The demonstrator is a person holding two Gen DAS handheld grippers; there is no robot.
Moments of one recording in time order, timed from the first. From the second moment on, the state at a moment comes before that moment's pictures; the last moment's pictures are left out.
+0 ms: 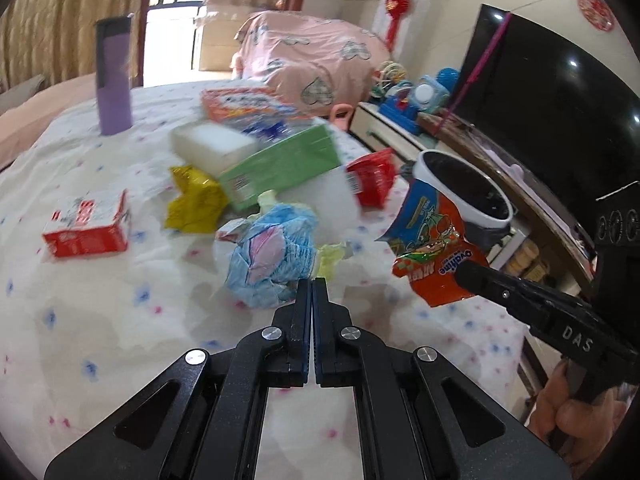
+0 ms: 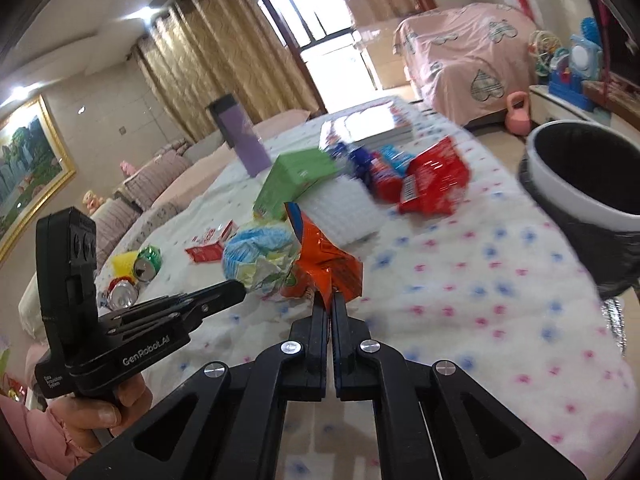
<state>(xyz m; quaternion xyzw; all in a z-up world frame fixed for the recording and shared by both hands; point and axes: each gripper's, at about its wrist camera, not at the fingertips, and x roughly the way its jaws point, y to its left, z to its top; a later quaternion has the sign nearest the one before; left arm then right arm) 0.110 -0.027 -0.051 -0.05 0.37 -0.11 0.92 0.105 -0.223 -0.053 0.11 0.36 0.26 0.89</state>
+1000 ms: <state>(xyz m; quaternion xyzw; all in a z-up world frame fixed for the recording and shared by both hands) 0.156 -0.159 0.004 0.00 0.31 -0.25 0.92 0.129 -0.363 -0.024 0.16 0.29 0.13 0.93</state>
